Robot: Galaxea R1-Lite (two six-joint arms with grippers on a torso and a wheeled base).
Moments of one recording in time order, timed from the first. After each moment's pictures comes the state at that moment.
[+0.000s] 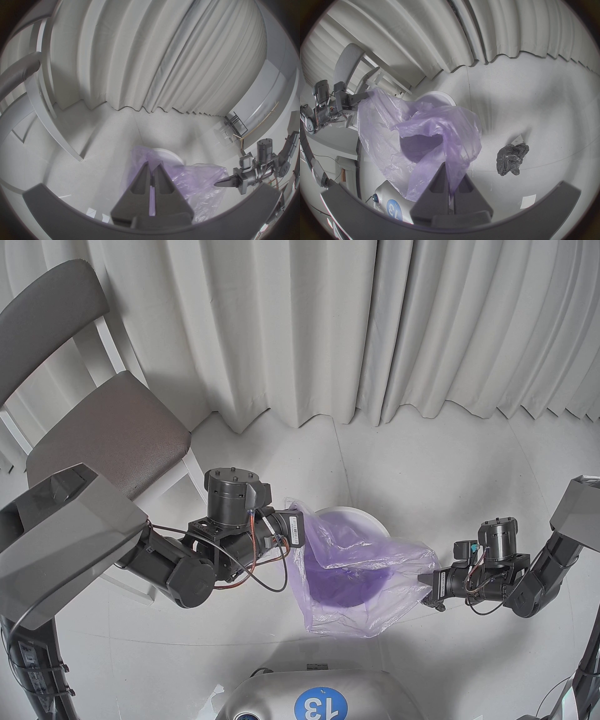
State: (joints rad) left arm -0.57 2.14 -1.08 -0.75 0.05 -0.24; right arm 0.22 2.12 -0.58 -0.89 0.30 0.18
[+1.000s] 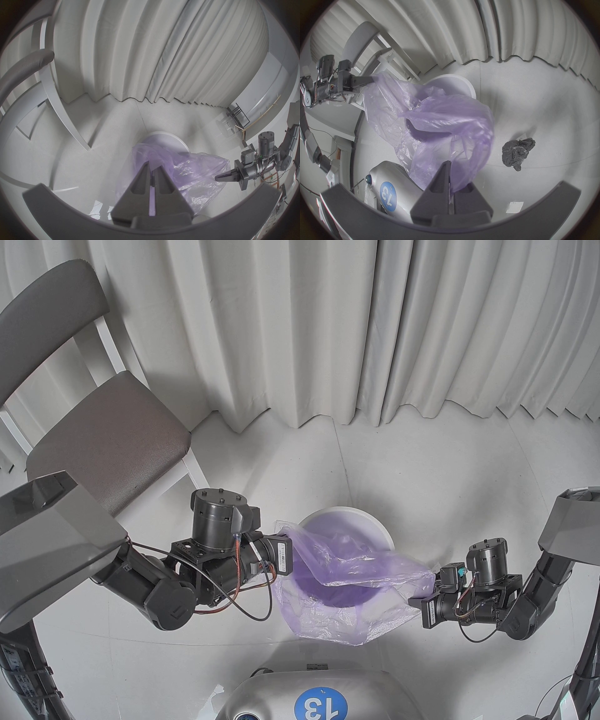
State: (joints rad) left arm -0.58 2.06 -0.89 -0.77 0.05 -0.22; right arm 0.32 2.14 -0.47 -0.97 0.23 0.07
